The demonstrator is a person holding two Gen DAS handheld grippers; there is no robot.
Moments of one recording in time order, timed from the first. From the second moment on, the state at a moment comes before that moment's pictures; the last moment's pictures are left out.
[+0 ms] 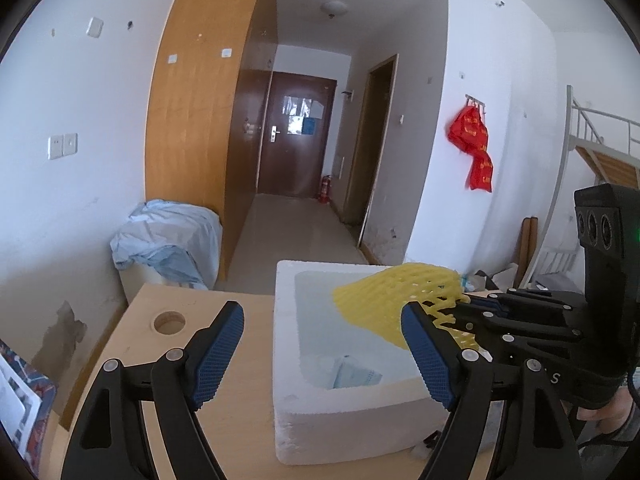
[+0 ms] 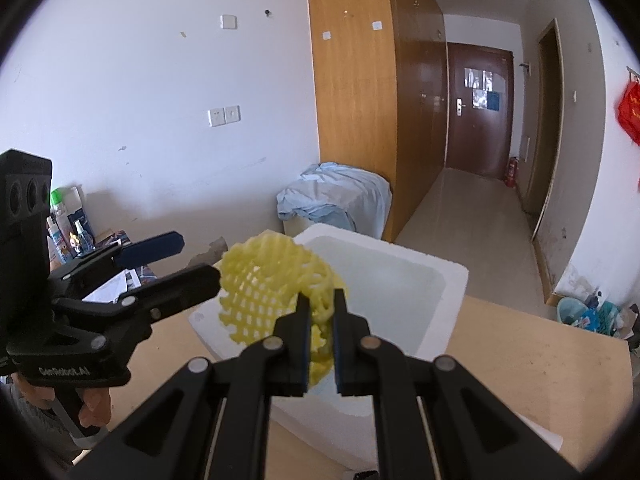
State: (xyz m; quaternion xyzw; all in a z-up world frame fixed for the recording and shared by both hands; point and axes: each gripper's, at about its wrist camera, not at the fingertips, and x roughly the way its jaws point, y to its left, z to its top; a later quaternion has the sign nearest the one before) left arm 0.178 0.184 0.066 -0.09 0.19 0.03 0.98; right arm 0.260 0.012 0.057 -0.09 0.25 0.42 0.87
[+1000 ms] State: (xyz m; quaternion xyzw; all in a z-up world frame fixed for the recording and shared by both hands) left arm 0.151 0.166 0.074 -0.09 0.18 0.03 0.98; right arm 0.230 -0.031 0.066 -0.06 0.23 0.39 0.89
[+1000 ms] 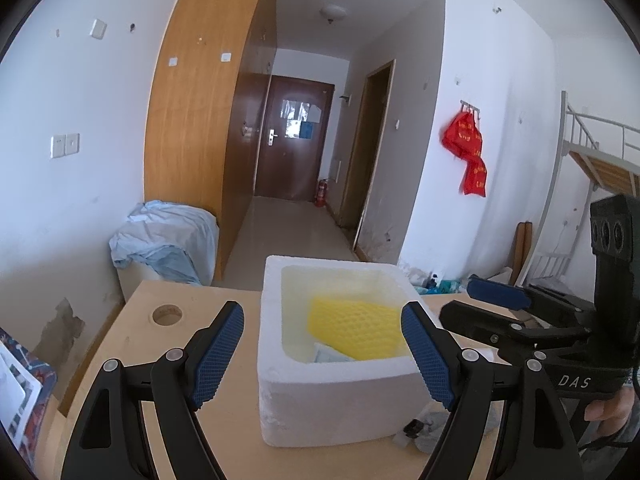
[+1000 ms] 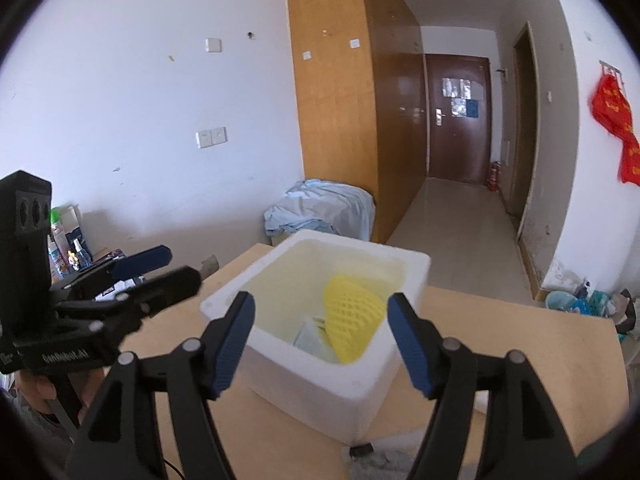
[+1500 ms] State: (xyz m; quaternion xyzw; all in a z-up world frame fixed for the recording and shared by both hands) left arm 0.107 0.106 0.058 -0.11 0.20 -0.03 0.97; right arm 0.181 -0.092 0.043 -0.06 0.24 0.35 0.90
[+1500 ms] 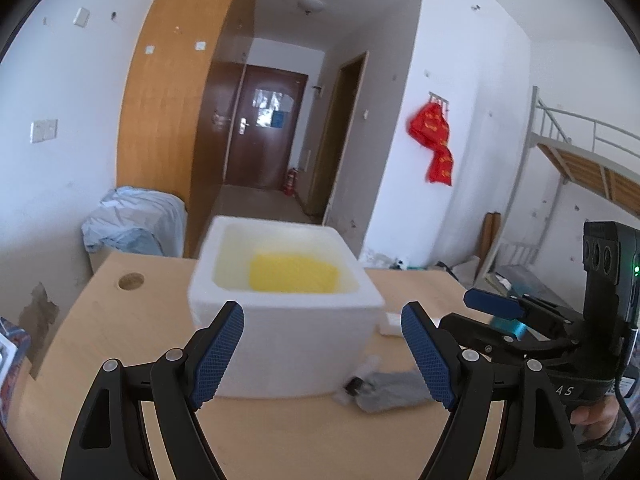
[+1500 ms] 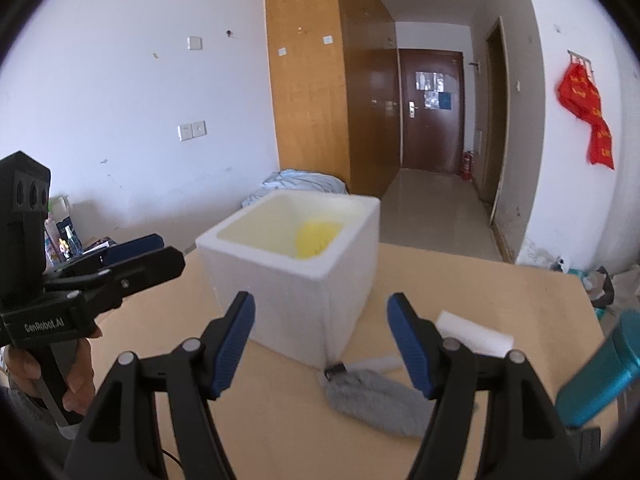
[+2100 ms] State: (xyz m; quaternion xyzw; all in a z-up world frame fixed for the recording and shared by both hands) left arm 0.044 0.017 0.040 -0.07 0.22 -0.10 0.97; right arm 0.115 -0.157 0.035 -0.06 0.23 0.30 0.92
